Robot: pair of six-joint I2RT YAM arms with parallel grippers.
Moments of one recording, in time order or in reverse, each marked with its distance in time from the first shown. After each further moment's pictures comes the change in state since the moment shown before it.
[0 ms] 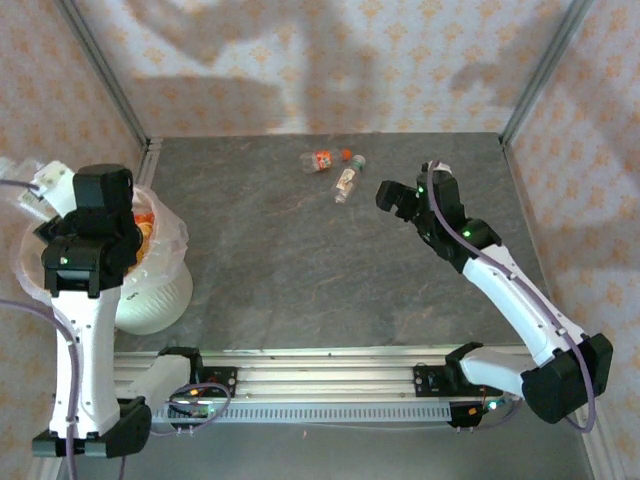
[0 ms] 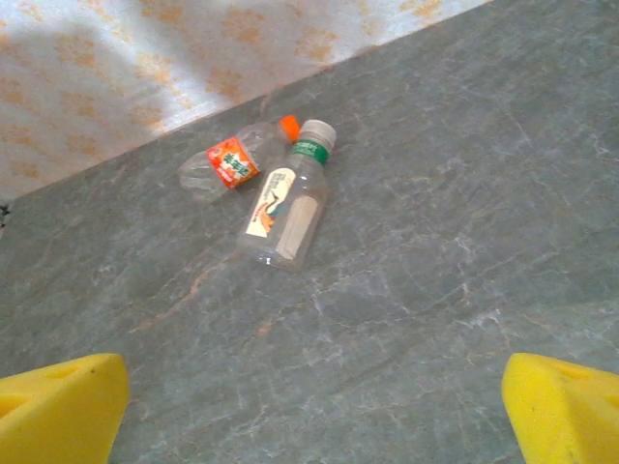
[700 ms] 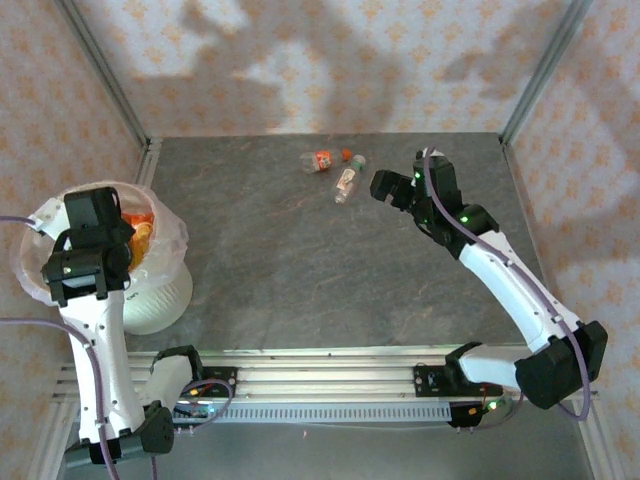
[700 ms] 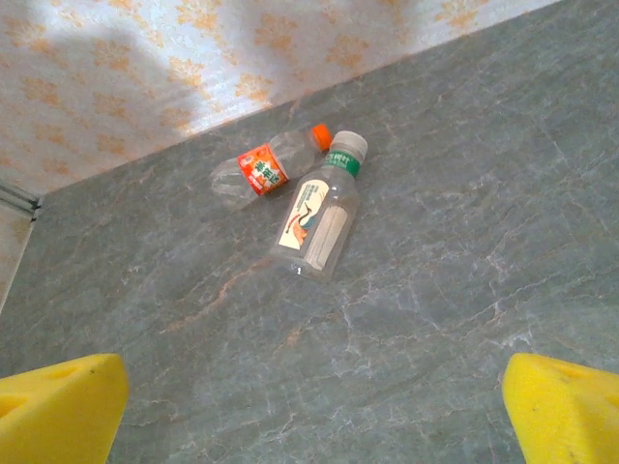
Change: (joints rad) left arm 0.230 -0.063 -0.132 -0.087 0.282 -0.095; right arm 0.000 0.074 0.114 -0.050 -0.042 -0.010
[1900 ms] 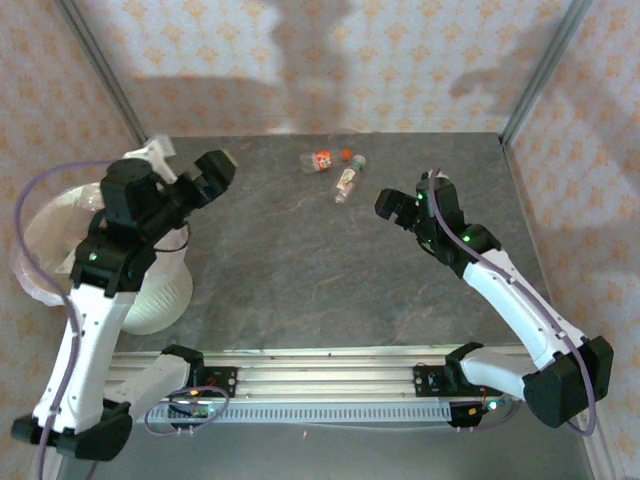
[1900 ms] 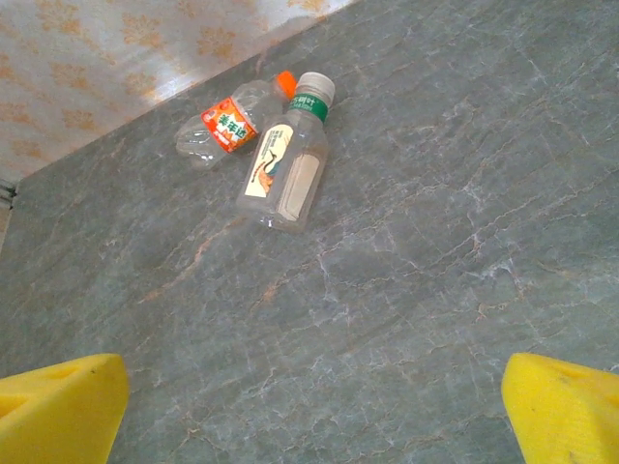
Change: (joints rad) left arm -0.528 0.085 -0.011 0.583 0.736 -0.171; right arm -0.004 -0.092 -0.175 0.033 -0.005 0.082
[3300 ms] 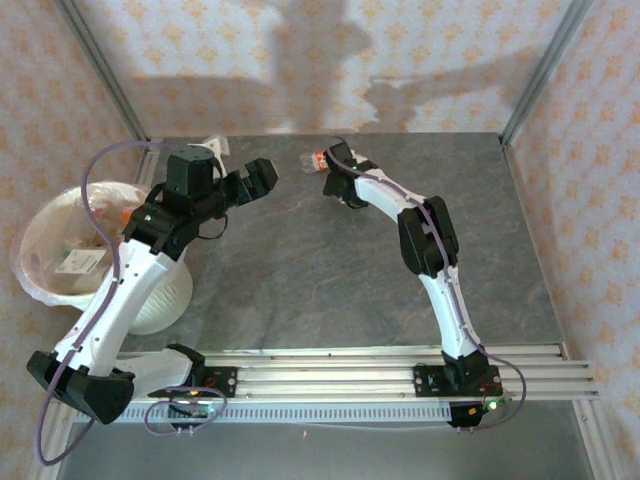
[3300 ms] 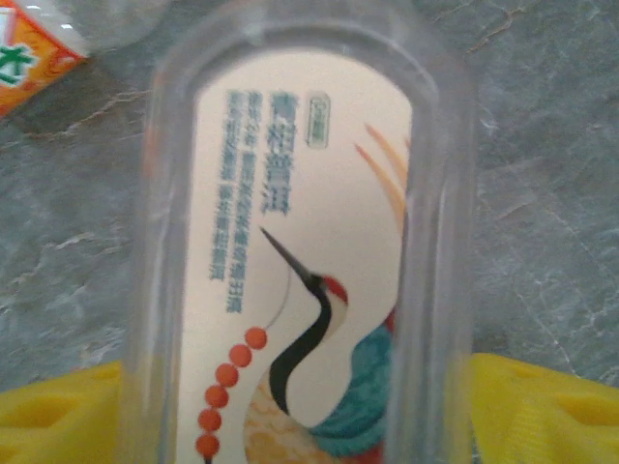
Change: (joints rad) left arm -0.103 0.159 -0.050 0.024 -0.058 0.084; right arm 0.072 1.247 0.974 -0.174 0.137 0.035
